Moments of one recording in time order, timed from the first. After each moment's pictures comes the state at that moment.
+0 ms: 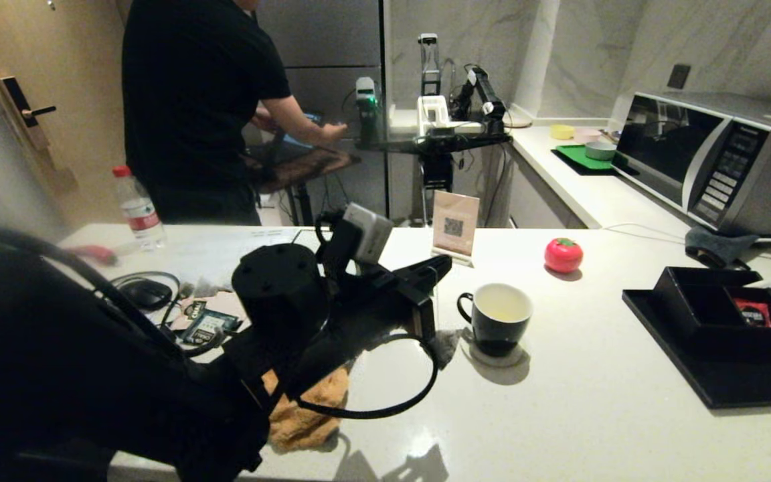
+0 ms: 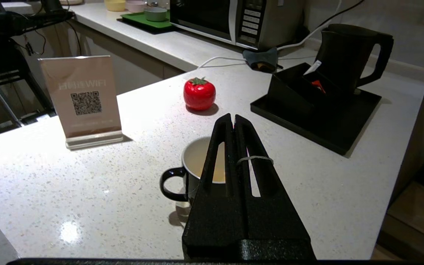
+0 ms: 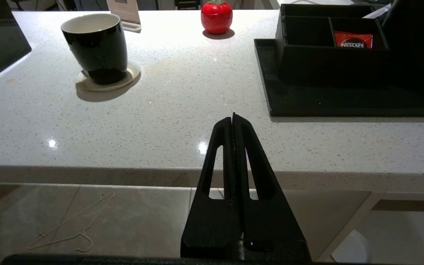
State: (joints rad) left arm -0.75 1.96 -0.73 -1.35 -0.13 -0.13; right arm 0.00 0.00 0.00 0.01 -0.02 0.01
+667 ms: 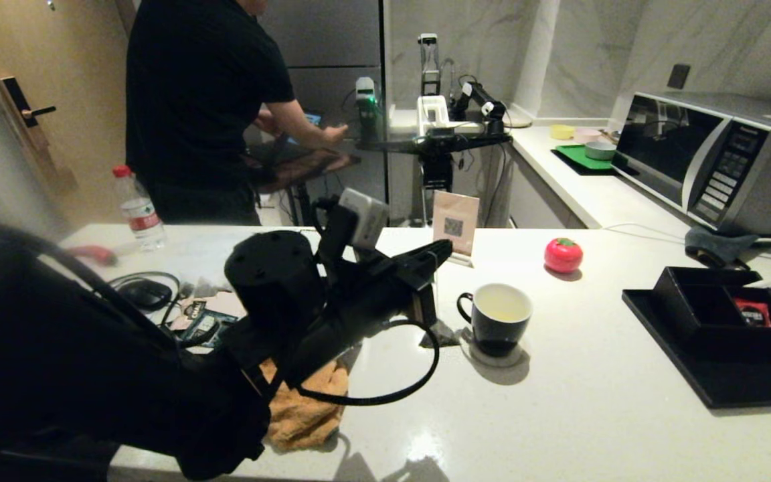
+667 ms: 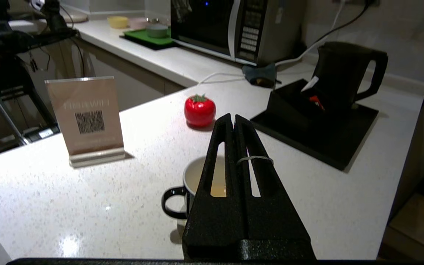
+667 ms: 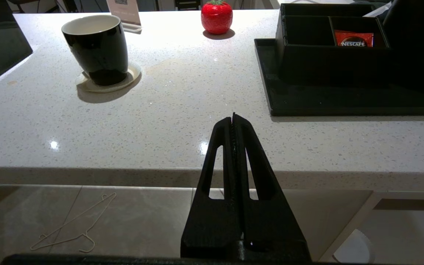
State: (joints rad) left arm -0.75 1.95 -0.77 -1.35 -0.13 -0.13; right arm 0.00 0.00 0.00 0.01 -0.02 0.02
